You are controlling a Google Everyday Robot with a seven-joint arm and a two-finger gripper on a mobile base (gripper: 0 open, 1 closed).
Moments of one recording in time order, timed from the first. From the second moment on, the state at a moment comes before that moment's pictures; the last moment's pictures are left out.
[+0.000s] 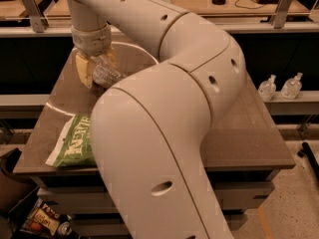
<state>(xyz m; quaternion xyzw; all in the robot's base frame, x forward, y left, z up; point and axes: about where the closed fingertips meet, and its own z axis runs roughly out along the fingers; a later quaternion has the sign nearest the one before) 0.654 0.162 0.841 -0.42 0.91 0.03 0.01</state>
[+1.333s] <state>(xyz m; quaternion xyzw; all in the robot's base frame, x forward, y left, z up) 0.664 0.173 0.834 -0.42 0.90 0.03 0.03</state>
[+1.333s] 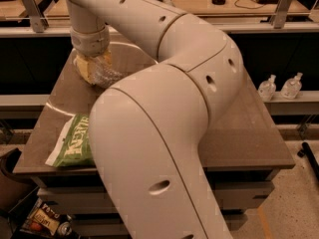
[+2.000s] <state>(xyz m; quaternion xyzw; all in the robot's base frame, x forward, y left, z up) 0.670 0.161 0.854 -0.42 0.90 0.04 0.08</state>
